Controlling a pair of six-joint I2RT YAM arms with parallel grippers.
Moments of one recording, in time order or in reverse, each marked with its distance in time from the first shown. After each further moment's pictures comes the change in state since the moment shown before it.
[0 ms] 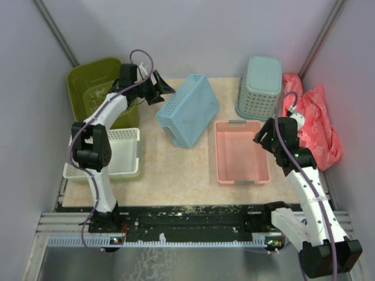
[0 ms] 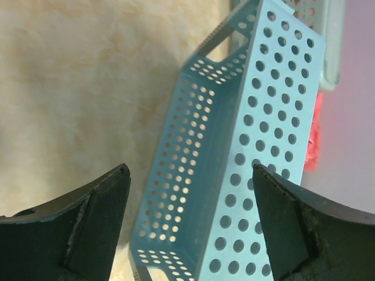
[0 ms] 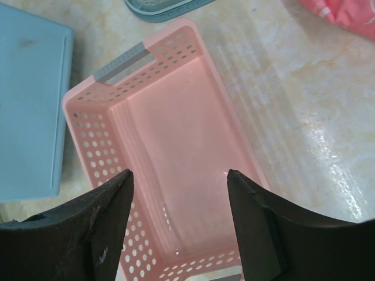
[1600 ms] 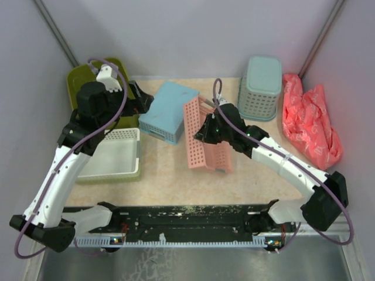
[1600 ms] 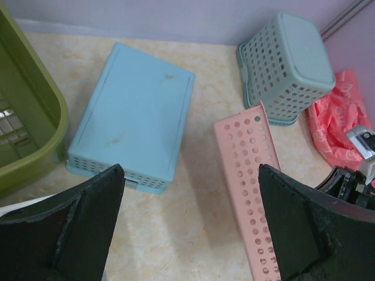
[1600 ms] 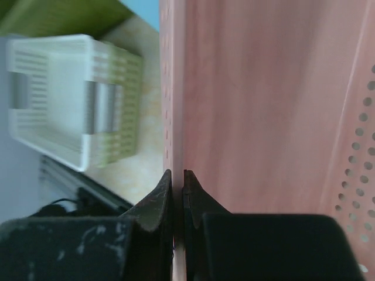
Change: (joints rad) left arm -0.216 -0.867 -0.280 -0.295 -0.643 0.299; right arm 0.557 0.458 0.229 0.237 -0.255 0.070
